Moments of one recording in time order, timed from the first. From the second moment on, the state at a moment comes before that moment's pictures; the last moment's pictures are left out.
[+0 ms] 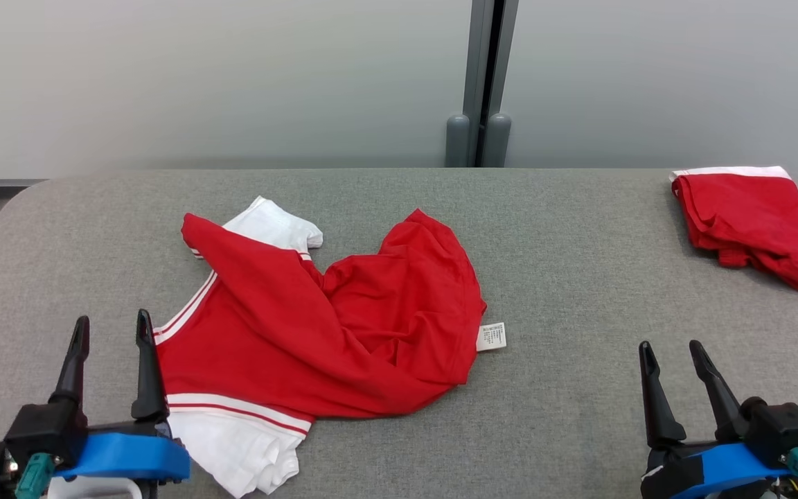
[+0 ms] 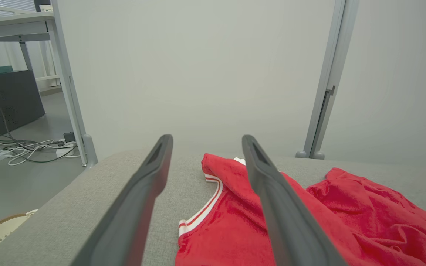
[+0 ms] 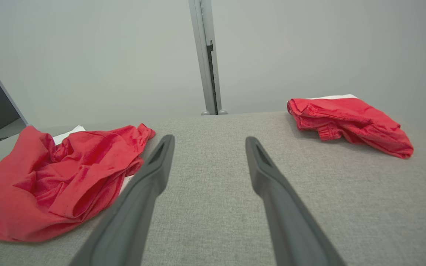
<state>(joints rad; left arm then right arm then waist) -0.06 0.19 -0.01 0.20 -0.23 -0.02 -0.26 -0.03 -0.06 -0.04 0.26 0.18 0.13 -0.26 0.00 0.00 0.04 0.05</state>
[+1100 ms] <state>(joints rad) 0.07 0.07 0.02 0.42 -0.18 -0.10 -0.26 -0.02 -0.05 -0.04 0.27 0.20 0.13 -0.26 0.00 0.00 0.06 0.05</state>
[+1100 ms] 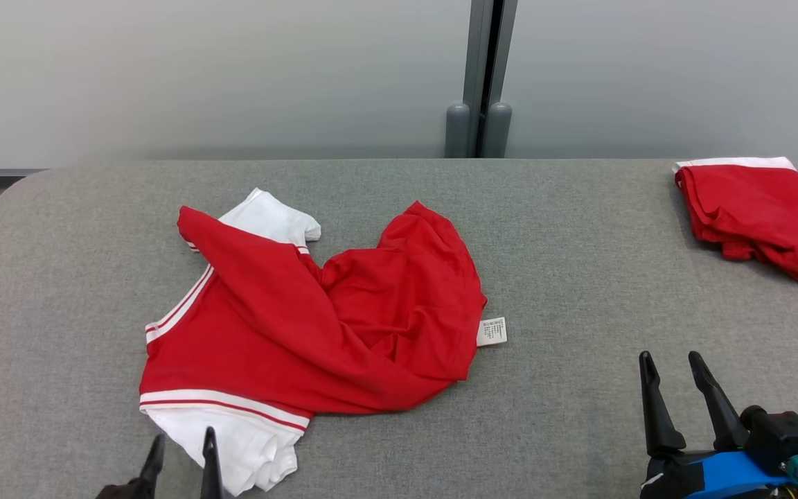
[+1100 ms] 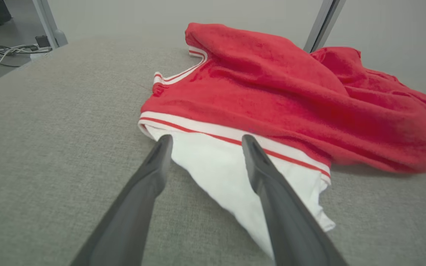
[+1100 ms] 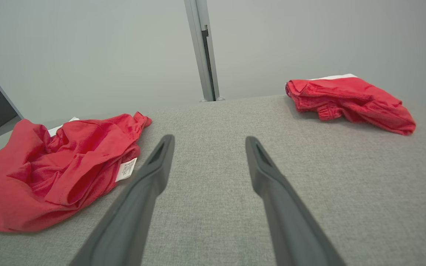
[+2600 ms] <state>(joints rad) 0.14 0.09 0.13 0.51 -0.32 -0.11 -0.26 -0.01 -0.05 -0.05 0.30 0.21 0.13 -0.26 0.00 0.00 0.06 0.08</state>
